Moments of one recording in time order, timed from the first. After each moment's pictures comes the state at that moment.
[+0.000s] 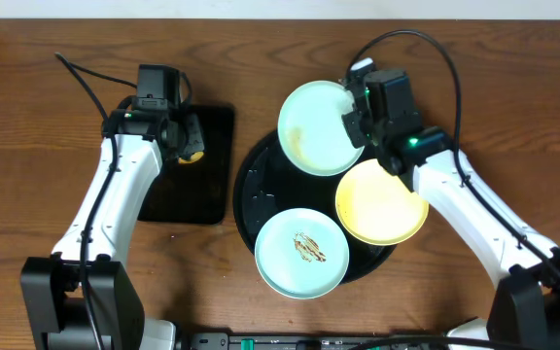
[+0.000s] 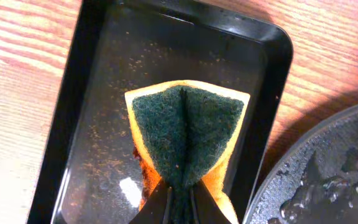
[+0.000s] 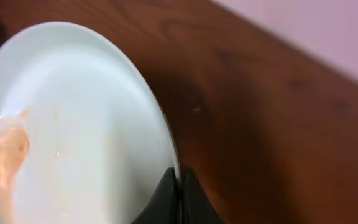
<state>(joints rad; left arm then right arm) -0.06 1.62 1.25 -0.78 -0.04 -0.28 0.42 1.63 1.19 -0.30 0.17 -0.14</state>
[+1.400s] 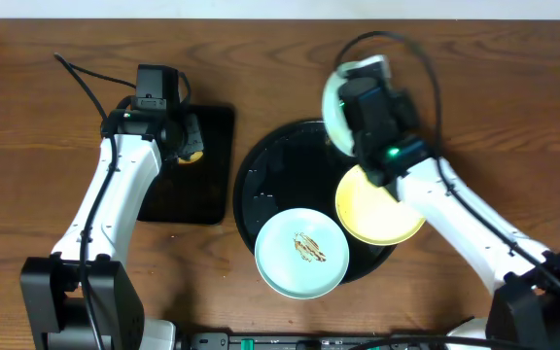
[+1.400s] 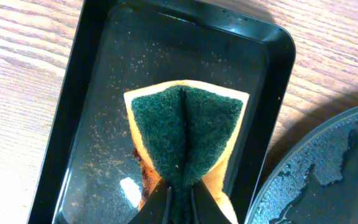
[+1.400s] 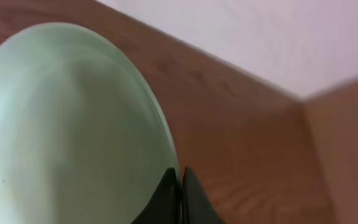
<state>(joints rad) -0.06 1.62 1.25 -0.78 -0.04 -0.28 0.47 1.62 1.19 -0.32 0.73 -0.04</state>
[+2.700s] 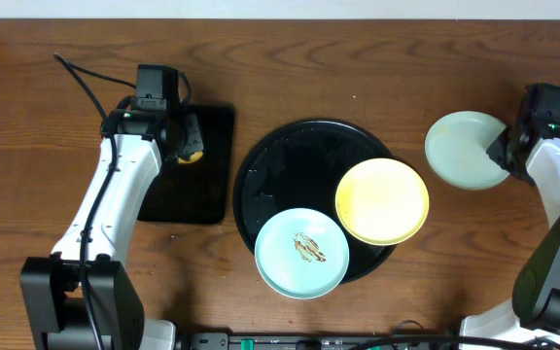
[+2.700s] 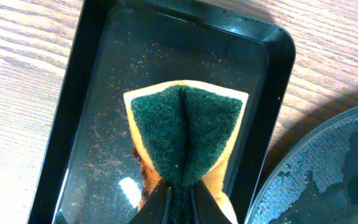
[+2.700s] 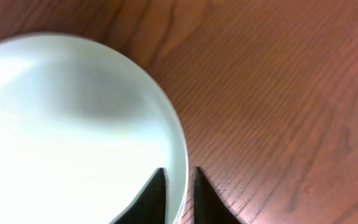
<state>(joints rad) -0.06 1.62 1.25 -0.78 -0.04 -0.28 -0.28 1.75 1.18 -0.63 0.28 0.45</state>
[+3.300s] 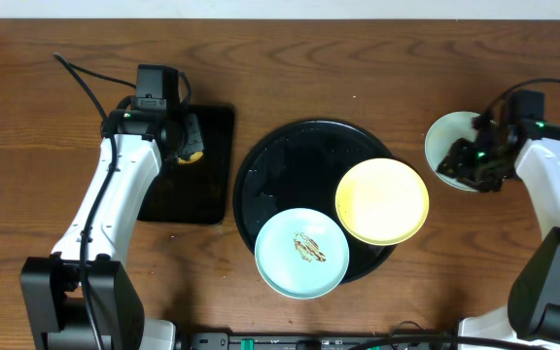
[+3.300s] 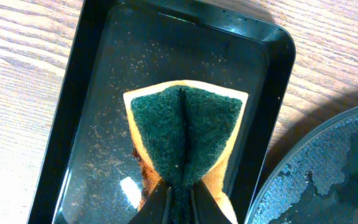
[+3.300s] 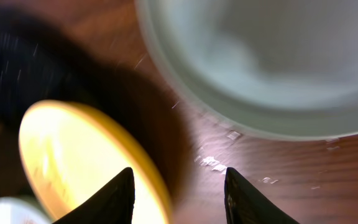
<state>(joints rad) -0.06 1.62 1.25 -0.78 -0.04 -0.28 -0.18 1.70 1.18 -0.92 -0.29 0.16</state>
